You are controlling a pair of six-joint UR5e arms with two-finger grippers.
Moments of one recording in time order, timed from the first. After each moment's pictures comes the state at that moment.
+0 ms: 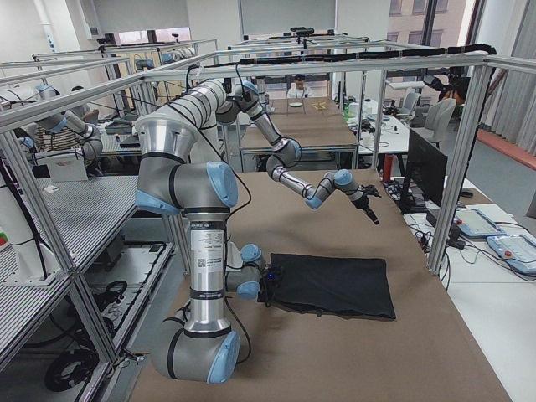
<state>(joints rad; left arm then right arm) -0.85 -2.42 -1.26 -1.97 -1.56 -1.19 0.18 -1.36 1.86 -0.95 1.48 1.76</state>
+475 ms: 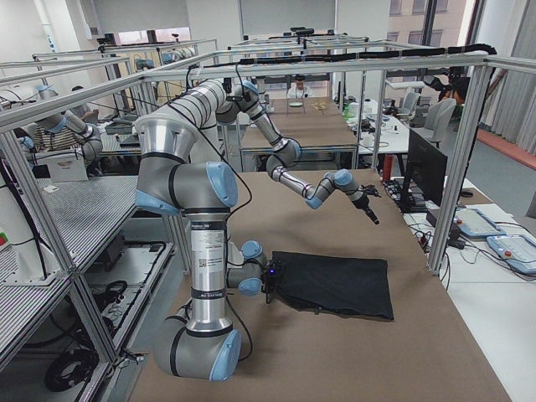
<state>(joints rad) -0.85 -2.42 -1.26 -1.97 -1.56 -1.18 0.19 -1.33 1.86 -0.94 1.48 1.79</state>
